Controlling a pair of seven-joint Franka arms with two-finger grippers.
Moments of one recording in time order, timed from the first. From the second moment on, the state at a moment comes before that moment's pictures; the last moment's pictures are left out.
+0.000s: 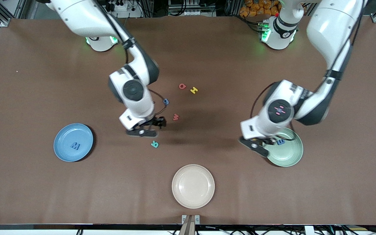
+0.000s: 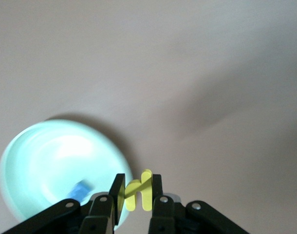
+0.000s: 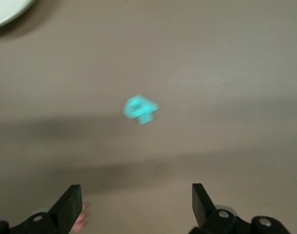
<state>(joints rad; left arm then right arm) 0.01 0.60 -0.41 -1.61 0.37 2.08 0.02 0.54 0.55 0.10 -1.68 -0.15 2.24 0.70</state>
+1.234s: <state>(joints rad) 0.01 0.65 -0.26 -1.59 0.37 2.08 0.01 0.98 0.64 0.09 -1.67 -0.23 2.23 0.17</state>
